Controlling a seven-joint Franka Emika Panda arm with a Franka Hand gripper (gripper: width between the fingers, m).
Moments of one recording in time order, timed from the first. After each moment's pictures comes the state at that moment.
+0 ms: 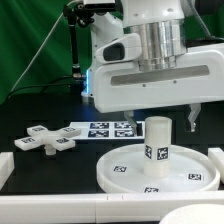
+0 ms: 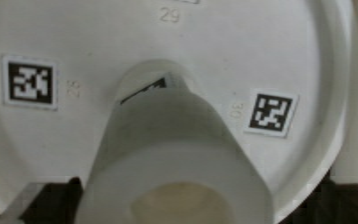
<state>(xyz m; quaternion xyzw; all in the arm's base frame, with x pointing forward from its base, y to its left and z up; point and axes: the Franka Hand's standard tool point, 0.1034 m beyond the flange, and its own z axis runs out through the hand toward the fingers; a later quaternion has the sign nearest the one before) 0.566 0.049 0.077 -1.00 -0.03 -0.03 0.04</state>
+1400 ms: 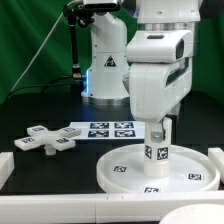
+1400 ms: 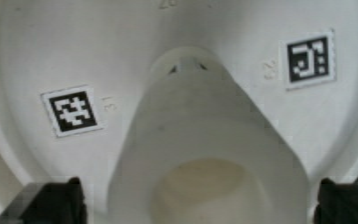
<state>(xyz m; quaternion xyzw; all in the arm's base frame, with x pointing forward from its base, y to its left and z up) 0.564 0.047 0.076 -0.84 -0.54 -0.01 0.00</state>
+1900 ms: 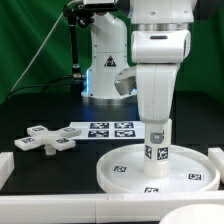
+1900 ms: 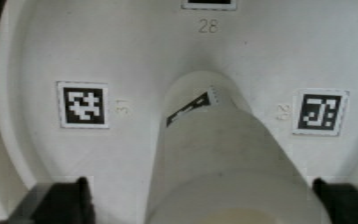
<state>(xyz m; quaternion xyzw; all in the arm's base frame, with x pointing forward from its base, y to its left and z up) 0.565 0.039 0.076 -0.80 -0.60 -0.01 0.00</state>
